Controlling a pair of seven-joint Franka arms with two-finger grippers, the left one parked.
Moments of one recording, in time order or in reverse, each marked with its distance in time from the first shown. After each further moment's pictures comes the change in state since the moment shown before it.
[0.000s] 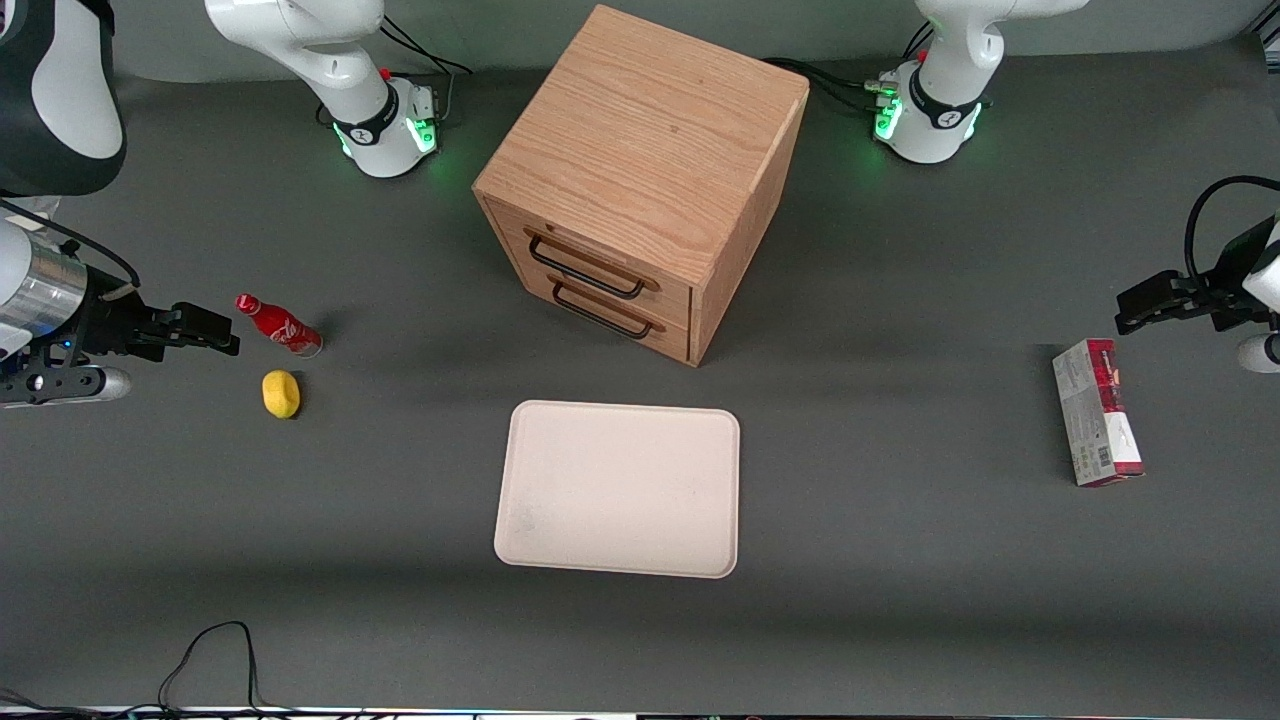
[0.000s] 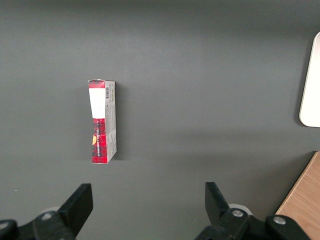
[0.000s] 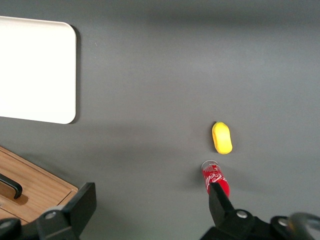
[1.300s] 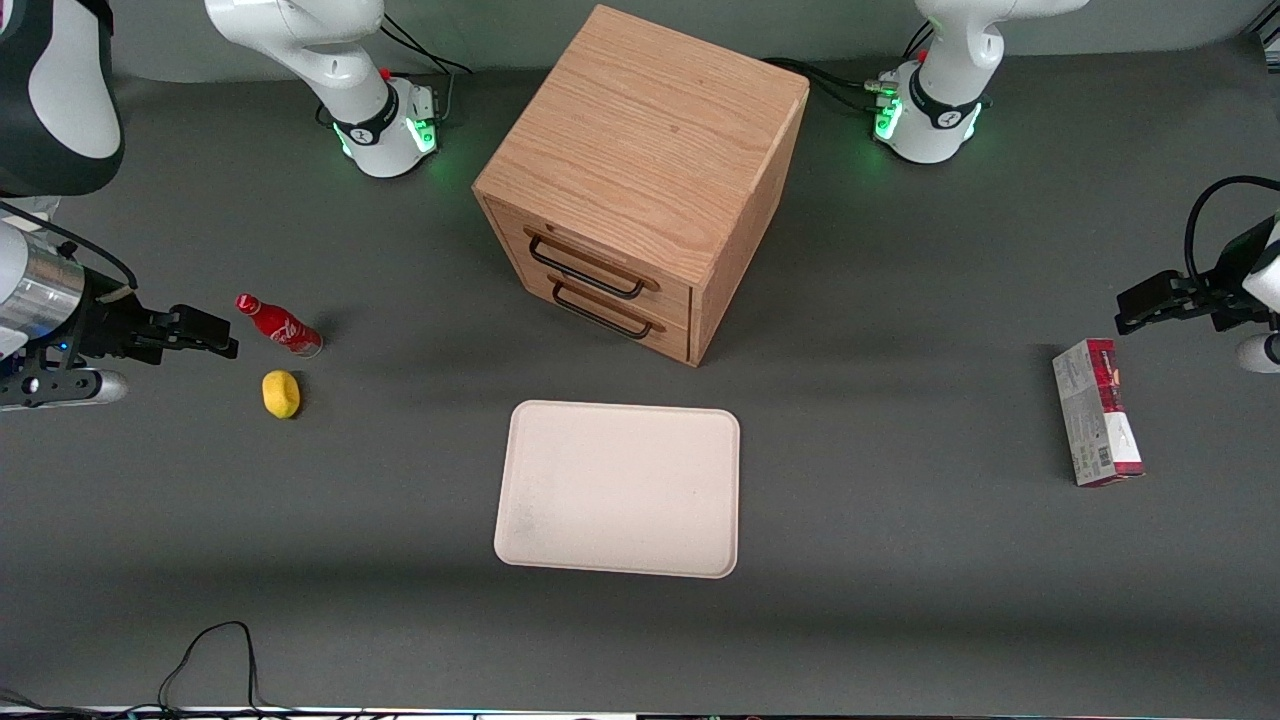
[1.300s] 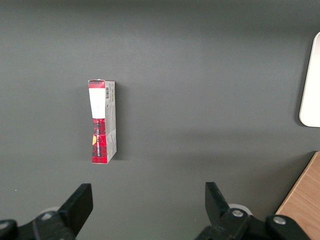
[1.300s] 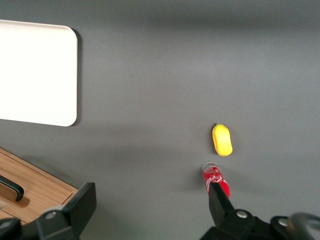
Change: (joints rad) arm -0.001 0.015 0.005 0.015 -0.001 -0.004 0.005
